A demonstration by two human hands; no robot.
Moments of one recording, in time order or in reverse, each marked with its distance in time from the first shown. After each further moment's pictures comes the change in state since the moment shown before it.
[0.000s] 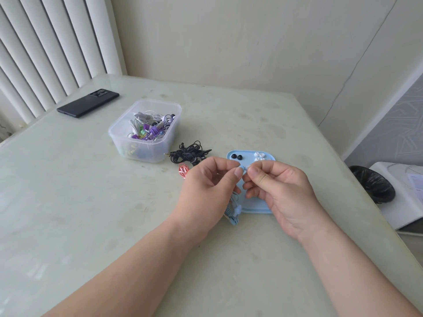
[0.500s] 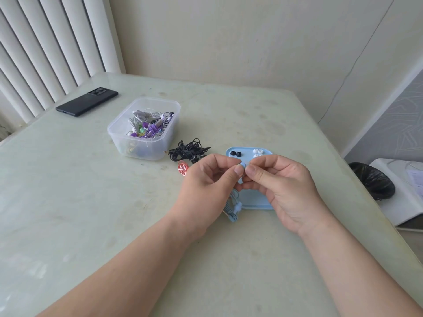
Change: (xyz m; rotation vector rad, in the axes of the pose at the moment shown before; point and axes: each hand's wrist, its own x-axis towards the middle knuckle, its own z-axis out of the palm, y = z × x) left_hand 0.000 0.000 -0.002 -0.073 -0.071 0.009; right_hand -0.001 -0.005 0.001 0.064 -0.031 -0.016
